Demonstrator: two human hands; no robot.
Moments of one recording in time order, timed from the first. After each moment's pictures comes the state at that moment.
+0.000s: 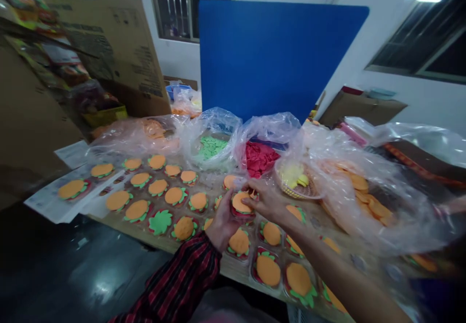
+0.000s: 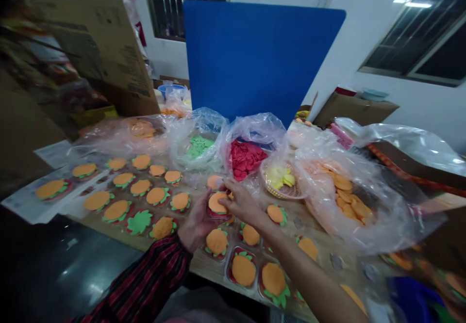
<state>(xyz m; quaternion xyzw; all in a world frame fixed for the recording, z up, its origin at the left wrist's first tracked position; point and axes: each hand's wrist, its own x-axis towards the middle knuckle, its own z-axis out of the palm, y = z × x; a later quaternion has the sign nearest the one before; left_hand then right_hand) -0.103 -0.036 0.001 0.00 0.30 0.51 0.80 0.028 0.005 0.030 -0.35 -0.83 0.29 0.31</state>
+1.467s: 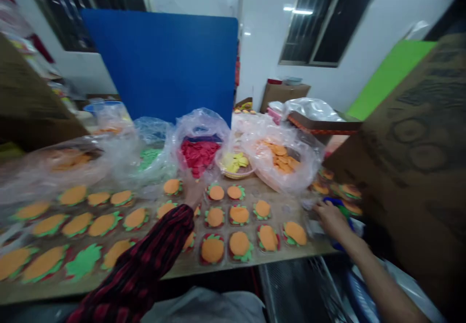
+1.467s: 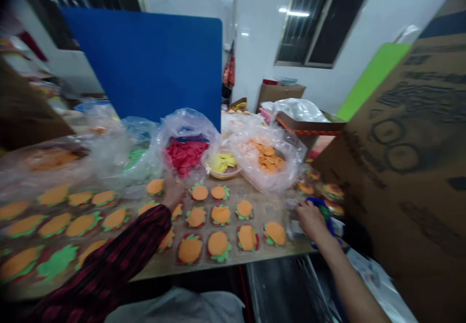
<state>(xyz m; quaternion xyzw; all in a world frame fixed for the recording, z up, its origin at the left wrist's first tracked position) -0.015 0.017 -0.004 0.47 0.58 0.55 0.38 0.378 -0.148 -0.038 -0.75 -0.66 -0.04 -0.05</state>
